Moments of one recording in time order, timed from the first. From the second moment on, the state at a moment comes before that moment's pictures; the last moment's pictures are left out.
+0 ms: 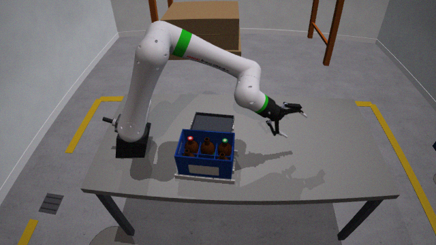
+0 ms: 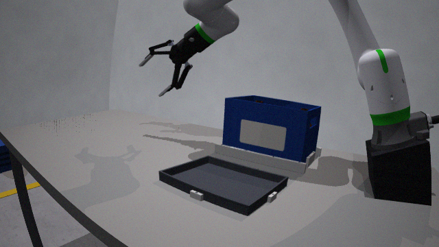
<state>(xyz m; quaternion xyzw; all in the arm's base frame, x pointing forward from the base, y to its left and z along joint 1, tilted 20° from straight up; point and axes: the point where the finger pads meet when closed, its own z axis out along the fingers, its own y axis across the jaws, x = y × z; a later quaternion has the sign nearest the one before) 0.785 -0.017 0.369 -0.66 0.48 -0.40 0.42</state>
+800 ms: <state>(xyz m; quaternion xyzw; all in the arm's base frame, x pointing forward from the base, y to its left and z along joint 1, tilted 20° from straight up) 0.763 -0.019 0.428 -0.66 0.48 -0.40 0.42</state>
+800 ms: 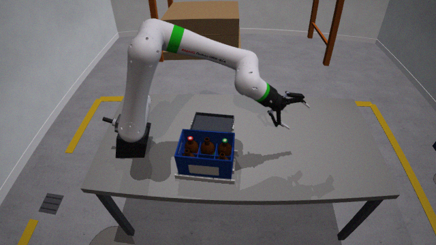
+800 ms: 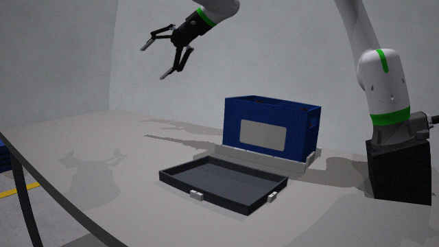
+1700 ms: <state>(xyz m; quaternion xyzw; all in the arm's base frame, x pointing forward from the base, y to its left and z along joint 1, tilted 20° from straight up) 0.740 -0.050 0.401 -0.68 0.54 -0.34 0.36</state>
